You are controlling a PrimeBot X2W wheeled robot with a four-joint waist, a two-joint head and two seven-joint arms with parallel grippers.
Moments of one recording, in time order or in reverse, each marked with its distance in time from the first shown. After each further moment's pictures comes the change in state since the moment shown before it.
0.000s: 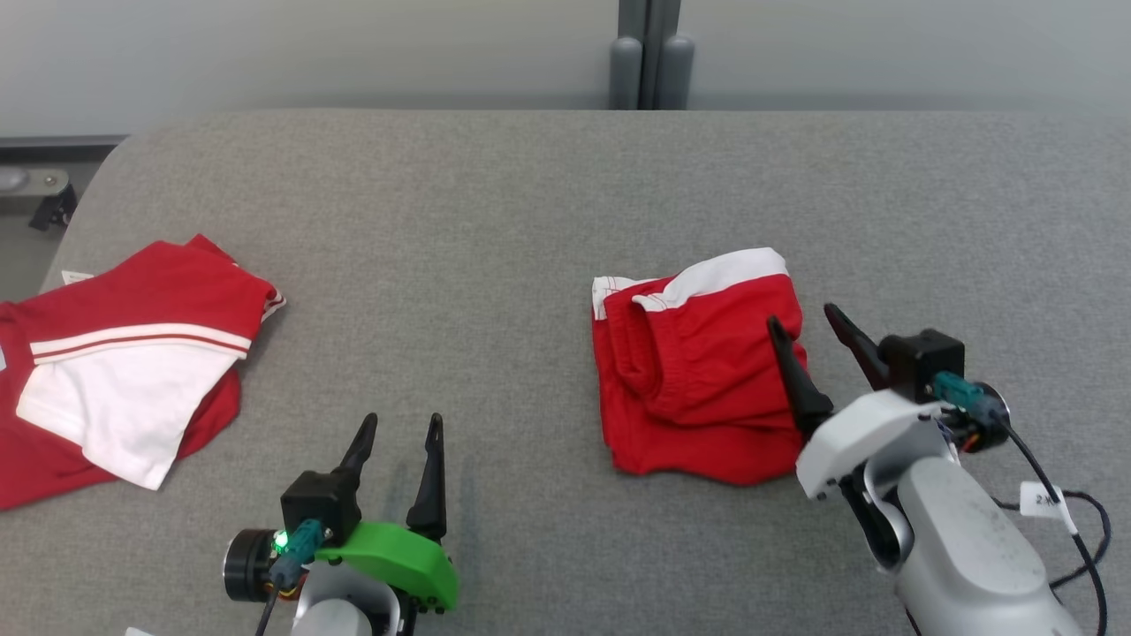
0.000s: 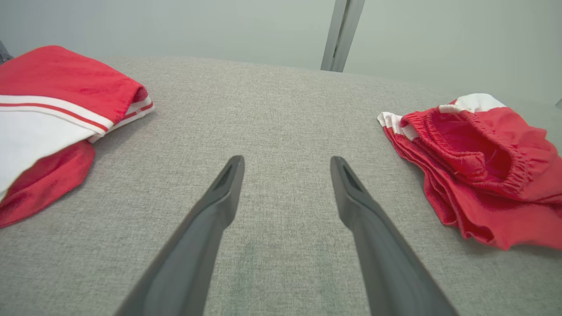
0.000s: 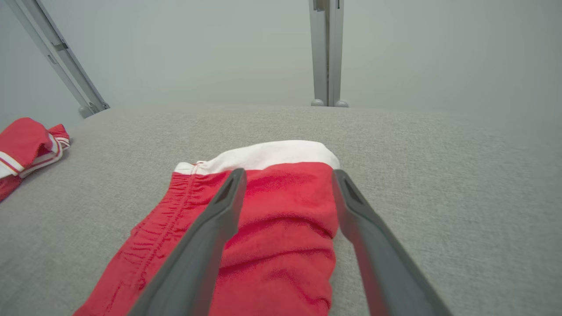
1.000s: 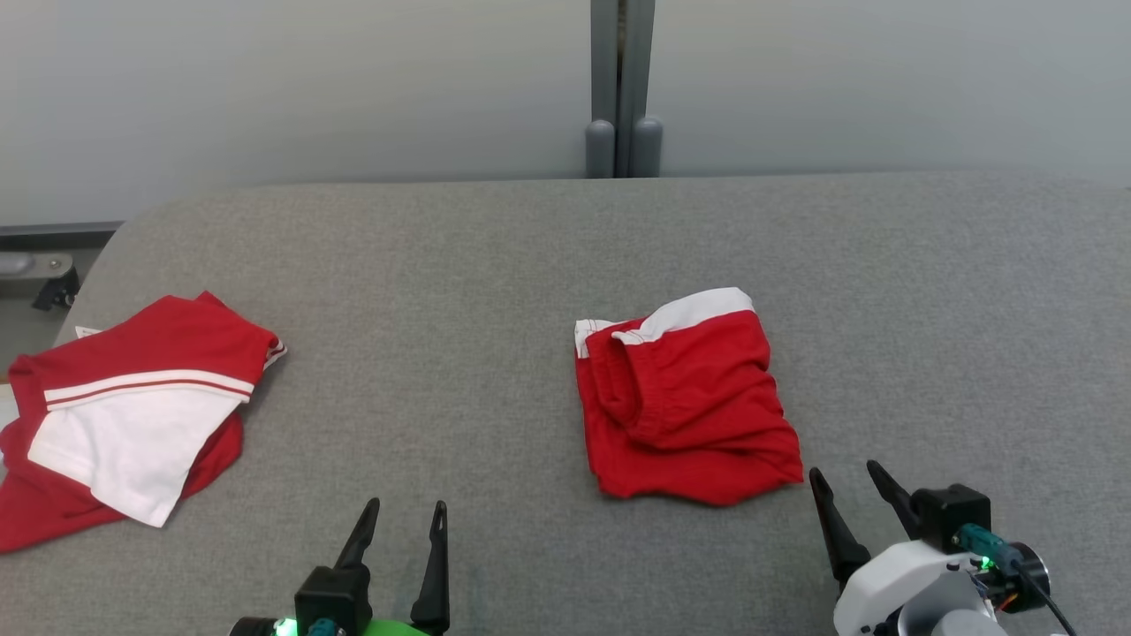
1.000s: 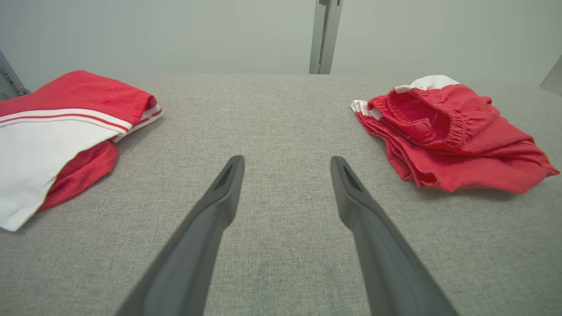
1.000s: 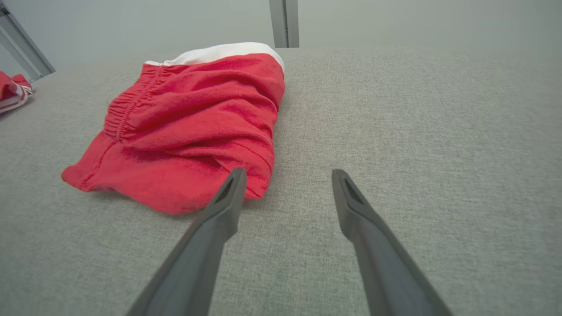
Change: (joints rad) left arm 0.217 0.000 0.024 -0.139 0.132 0.014 0.000; right arm 0.333 0.032 -0.169 -0.089 -0.142 0.000 0.000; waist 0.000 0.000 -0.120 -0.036
